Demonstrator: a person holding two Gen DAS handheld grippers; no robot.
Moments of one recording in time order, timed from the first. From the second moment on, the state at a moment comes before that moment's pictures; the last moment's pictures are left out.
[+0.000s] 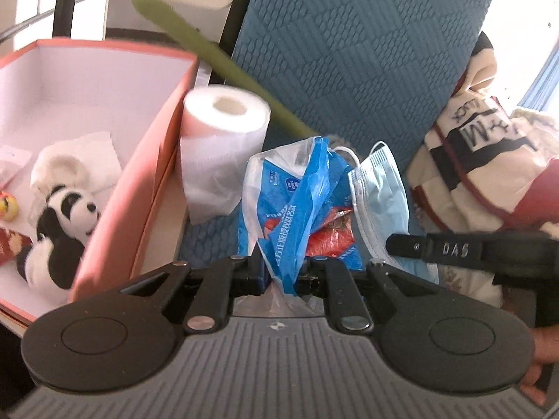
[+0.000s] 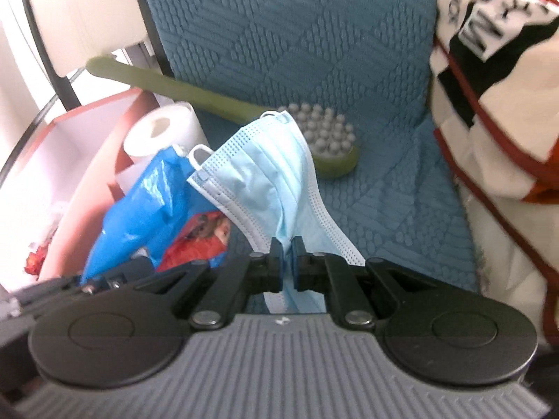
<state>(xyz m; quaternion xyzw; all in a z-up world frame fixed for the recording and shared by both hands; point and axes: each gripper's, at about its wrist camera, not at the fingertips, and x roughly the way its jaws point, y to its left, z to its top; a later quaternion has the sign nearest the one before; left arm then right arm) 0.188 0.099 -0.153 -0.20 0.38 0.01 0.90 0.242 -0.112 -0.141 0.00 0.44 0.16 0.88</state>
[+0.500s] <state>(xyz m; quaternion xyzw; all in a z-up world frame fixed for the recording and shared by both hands) 0.176 0.113 -0.093 -0.19 0.36 0.00 0.92 0.210 -0.135 -0.097 0.06 0.41 0.14 0.90</state>
